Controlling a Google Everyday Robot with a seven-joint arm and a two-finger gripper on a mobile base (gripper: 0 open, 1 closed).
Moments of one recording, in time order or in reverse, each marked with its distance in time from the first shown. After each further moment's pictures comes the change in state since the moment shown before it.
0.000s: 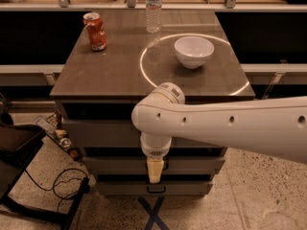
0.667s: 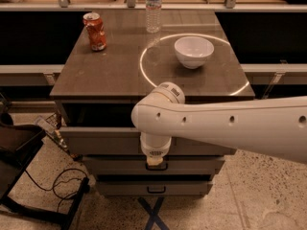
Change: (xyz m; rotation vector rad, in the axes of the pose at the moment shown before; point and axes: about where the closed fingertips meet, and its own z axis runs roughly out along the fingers) arm 0.000 0.001 -0.001 0.001 0.002 -0.001
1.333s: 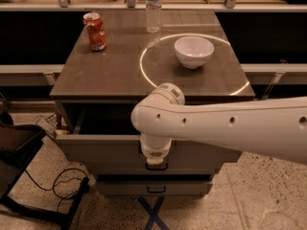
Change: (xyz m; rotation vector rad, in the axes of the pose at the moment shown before) arm 0.000 0.000 -0.001 0.005 0.001 0.002
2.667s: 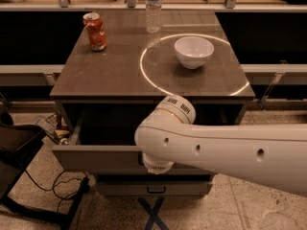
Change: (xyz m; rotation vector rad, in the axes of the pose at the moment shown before) arm 0.000 0.034 -0.028 0.102 -0.026 0.069
